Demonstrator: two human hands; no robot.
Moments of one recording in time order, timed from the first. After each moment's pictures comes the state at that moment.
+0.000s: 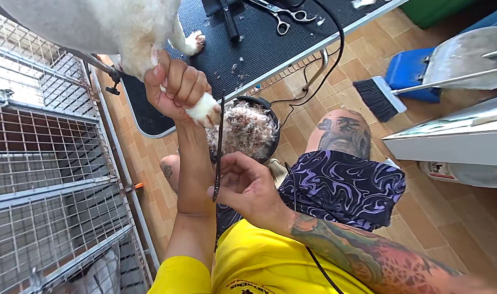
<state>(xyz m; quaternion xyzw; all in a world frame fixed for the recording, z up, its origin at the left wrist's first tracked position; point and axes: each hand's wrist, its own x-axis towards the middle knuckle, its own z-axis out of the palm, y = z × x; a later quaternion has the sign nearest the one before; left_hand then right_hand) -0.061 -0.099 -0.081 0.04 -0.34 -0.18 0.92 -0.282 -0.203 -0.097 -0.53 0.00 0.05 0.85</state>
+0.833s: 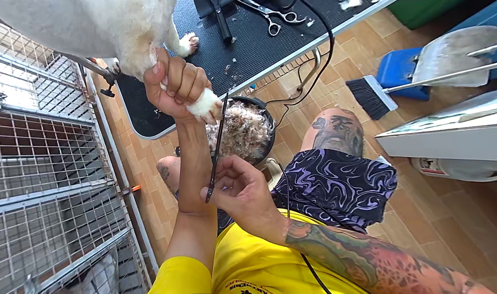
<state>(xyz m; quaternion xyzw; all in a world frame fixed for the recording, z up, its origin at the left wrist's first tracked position) -0.062 -0.117 -0.082 0.04 -0.34 -0.15 0.93 -0.292 -0.198 -0.087 -0.52 0.06 0.04 0.85</state>
